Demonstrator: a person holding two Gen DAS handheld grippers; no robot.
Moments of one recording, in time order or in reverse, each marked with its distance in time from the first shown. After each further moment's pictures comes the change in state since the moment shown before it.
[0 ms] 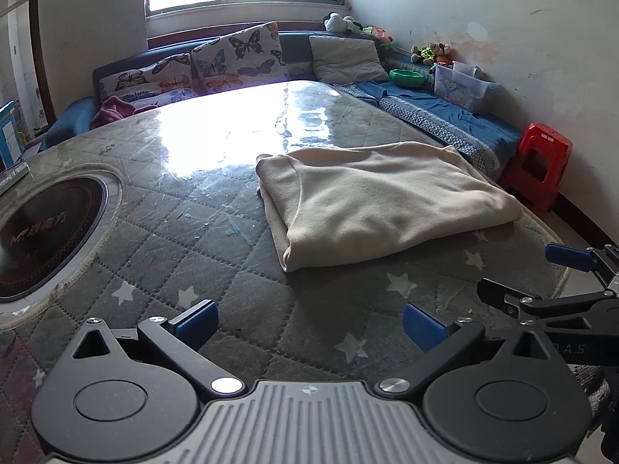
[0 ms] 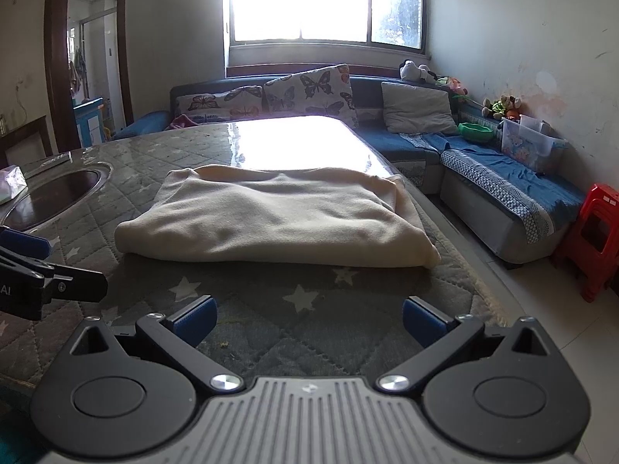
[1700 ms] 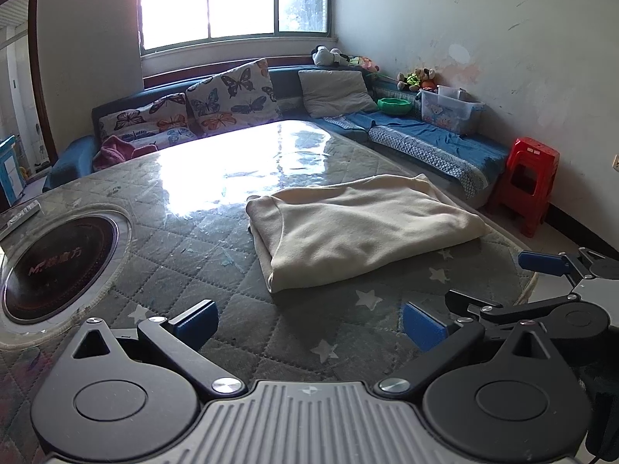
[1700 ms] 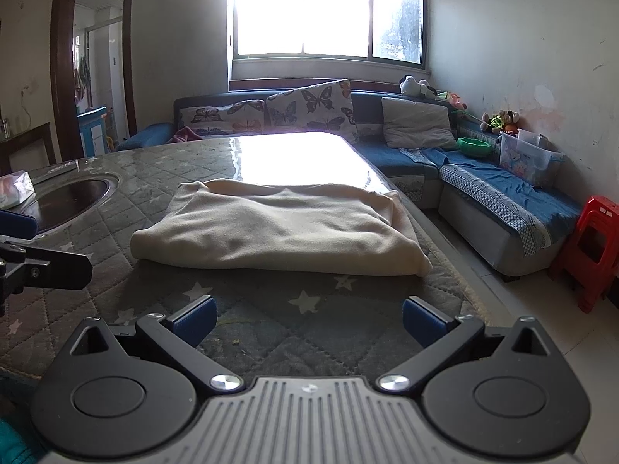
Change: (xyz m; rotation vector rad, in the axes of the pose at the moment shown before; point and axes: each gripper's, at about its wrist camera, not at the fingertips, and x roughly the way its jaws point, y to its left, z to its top) left arm -0.048 -0.019 -0.005 0.045 -0.113 0.010; right arm -0.026 0.003 -0.003 -0.010 -0.050 0.001
